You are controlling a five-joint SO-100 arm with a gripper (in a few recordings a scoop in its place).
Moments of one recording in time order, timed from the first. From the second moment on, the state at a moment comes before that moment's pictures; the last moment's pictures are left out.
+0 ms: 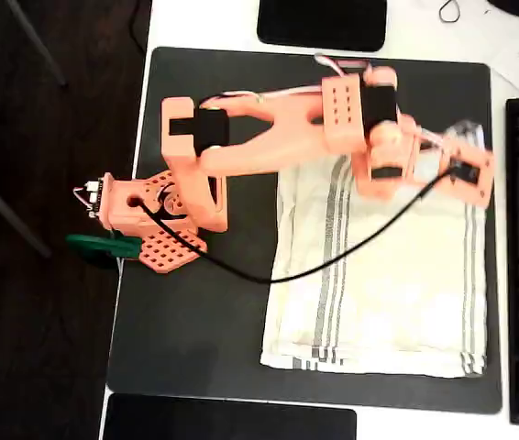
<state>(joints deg) 0.3 92.4 76.1 94.0 -78.9</state>
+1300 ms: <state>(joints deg) 27.9 82.5 88.5 70.2 -102.2</state>
